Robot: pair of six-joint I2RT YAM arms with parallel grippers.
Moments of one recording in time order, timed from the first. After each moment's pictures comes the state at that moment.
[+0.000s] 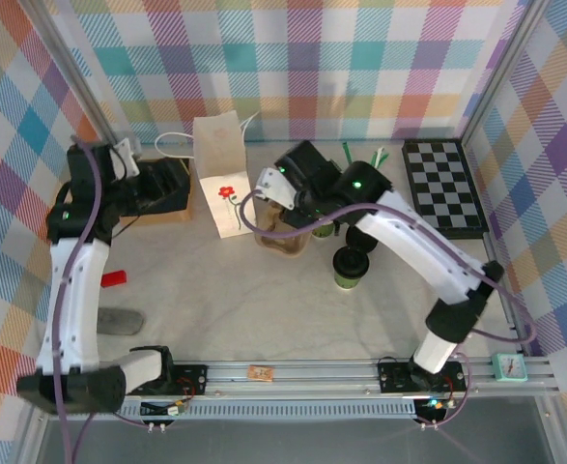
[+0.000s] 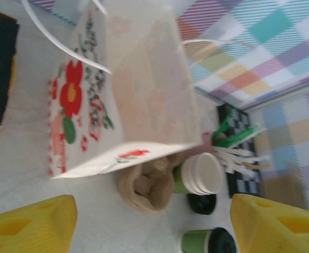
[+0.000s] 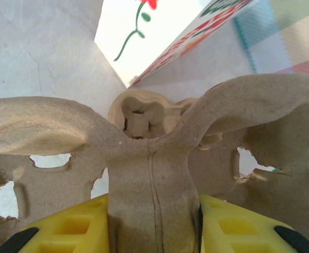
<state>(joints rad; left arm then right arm) 0.05 1.22 1.49 -0.87 0.44 -0.51 0.91 1.66 2.02 -1.24 0.23 -0.44</state>
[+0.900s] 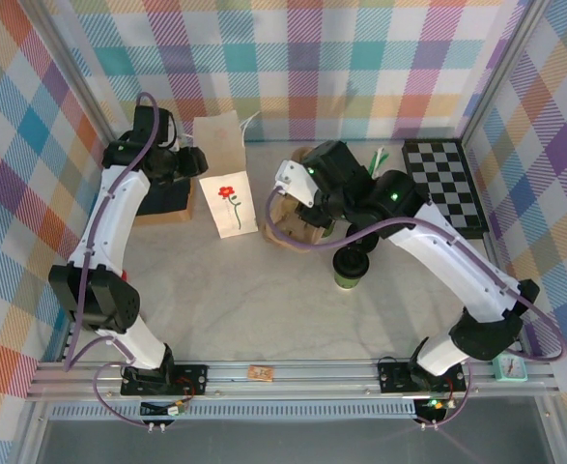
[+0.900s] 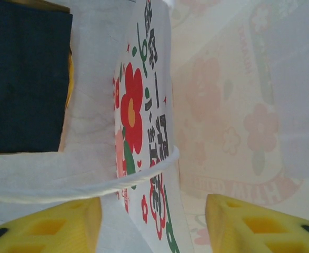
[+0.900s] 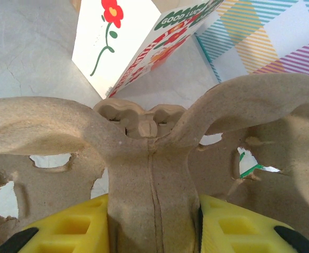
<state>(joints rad) -0.11 1.66 1.78 -1.00 0.11 -0.37 0.91 1.53 1.92 -1.16 0.28 -0.44</state>
